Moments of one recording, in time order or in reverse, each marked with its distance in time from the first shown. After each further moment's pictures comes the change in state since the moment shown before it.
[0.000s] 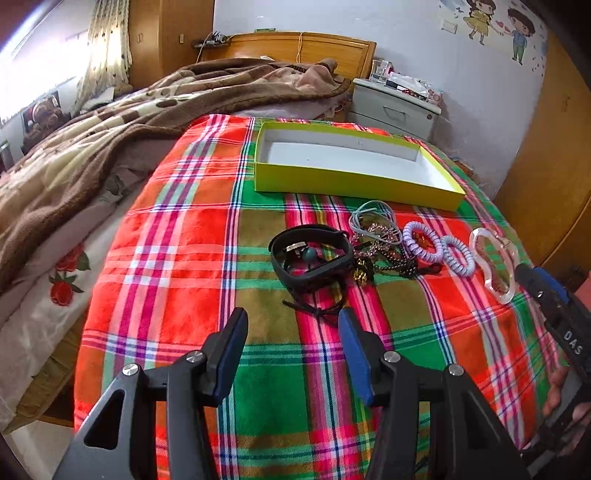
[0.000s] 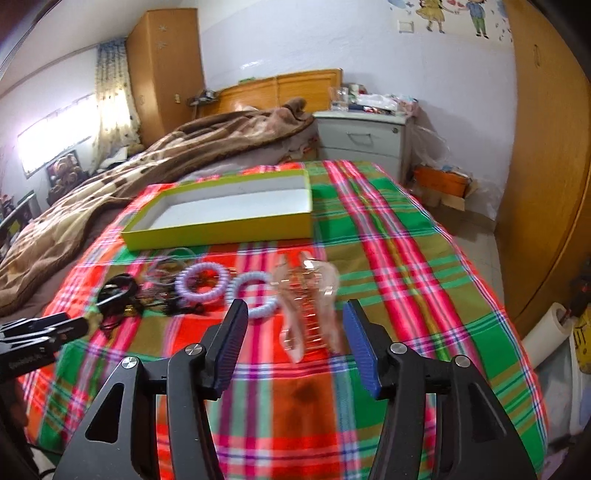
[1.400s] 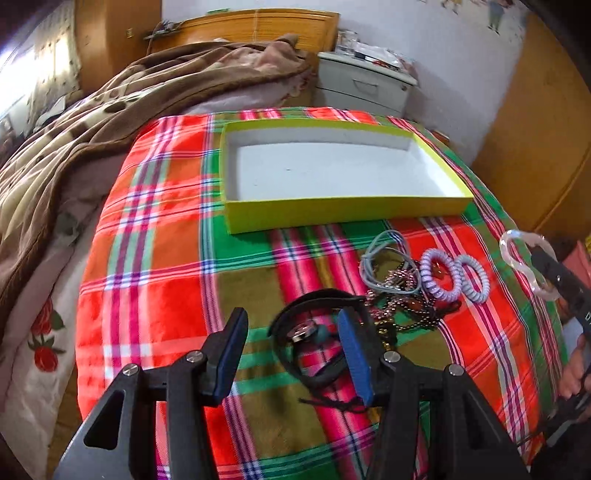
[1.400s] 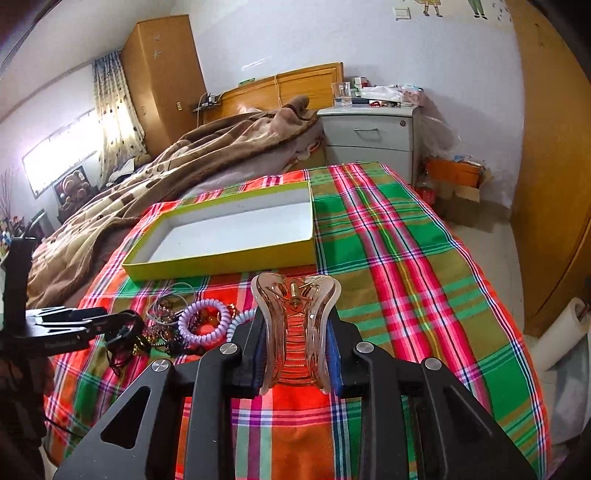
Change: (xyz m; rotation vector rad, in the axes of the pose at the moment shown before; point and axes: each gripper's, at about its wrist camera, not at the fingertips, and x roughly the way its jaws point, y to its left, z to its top) left arm 0.051 0.002 0.061 0.156 0.113 -0.091; right arm 0.016 -0.010 0.033 0.058 0.010 0.090
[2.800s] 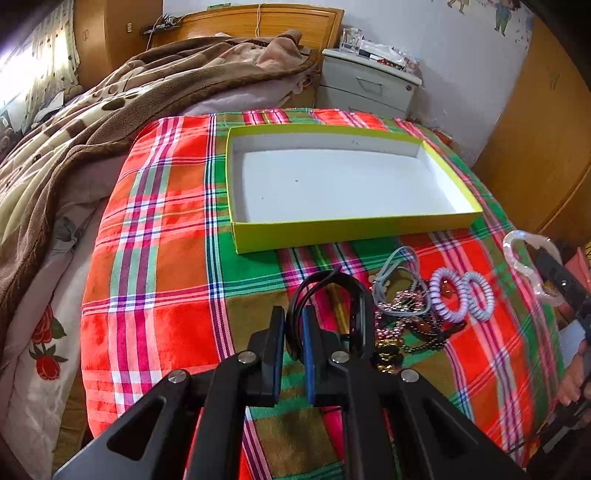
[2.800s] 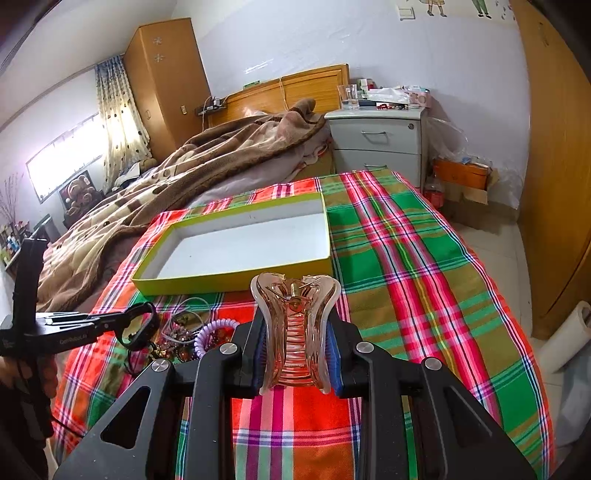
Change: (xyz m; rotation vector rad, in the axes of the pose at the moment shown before) left arm 0.001 0.016 0.019 -0.029 0.018 -0.025; right arm 0.001 0.007 0.010 0.009 -0.011 0.027
